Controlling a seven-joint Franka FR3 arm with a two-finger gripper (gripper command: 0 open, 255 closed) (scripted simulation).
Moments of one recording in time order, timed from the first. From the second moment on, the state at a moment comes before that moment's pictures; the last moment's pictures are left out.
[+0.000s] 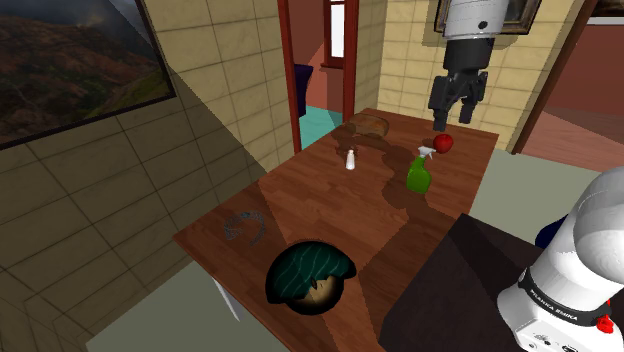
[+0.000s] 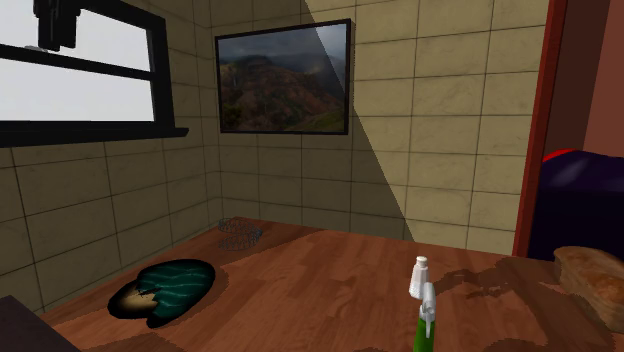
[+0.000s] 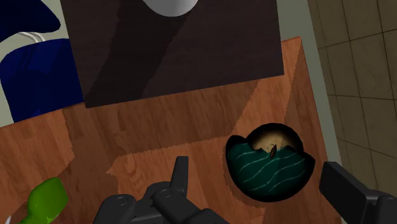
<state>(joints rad) -0.02 -0.74 -0.03 -2.36 0.11 1.50 0.15</state>
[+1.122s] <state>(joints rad) -0.10 -0.51 -0.27 -2.46 -0.07 1.87 -0.18</state>
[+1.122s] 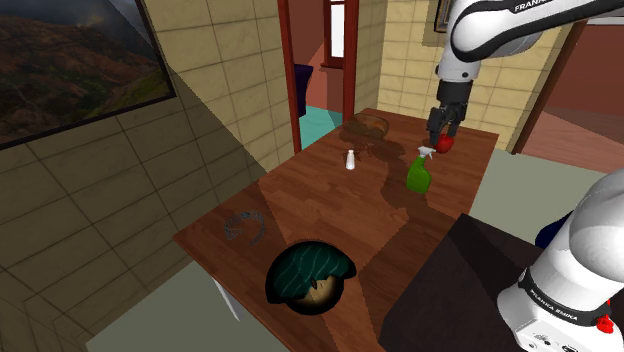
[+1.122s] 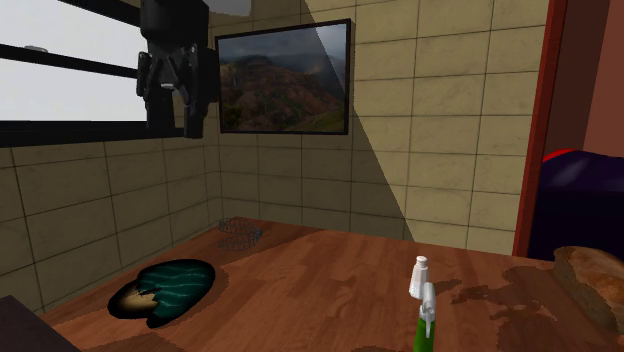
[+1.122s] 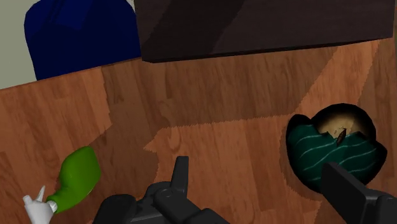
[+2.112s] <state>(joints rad) -0.13 0.01 -0.48 -2.25 0.03 2.22 -0.57</state>
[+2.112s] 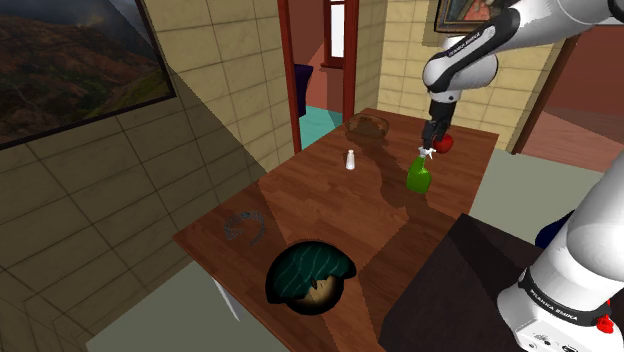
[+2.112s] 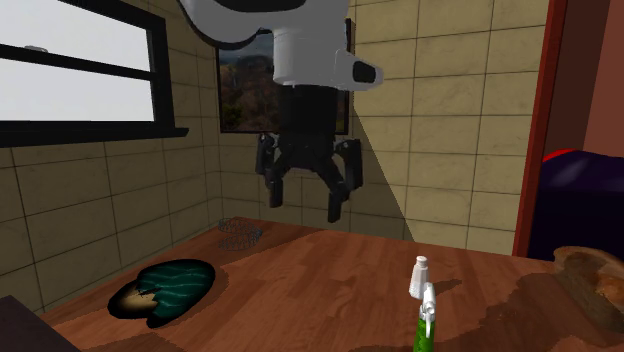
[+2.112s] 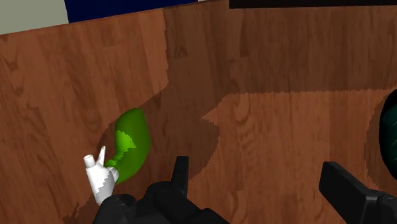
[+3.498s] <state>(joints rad) -0.38 0.66 -0.40 -1.71 0.35 2.32 -0.95</state>
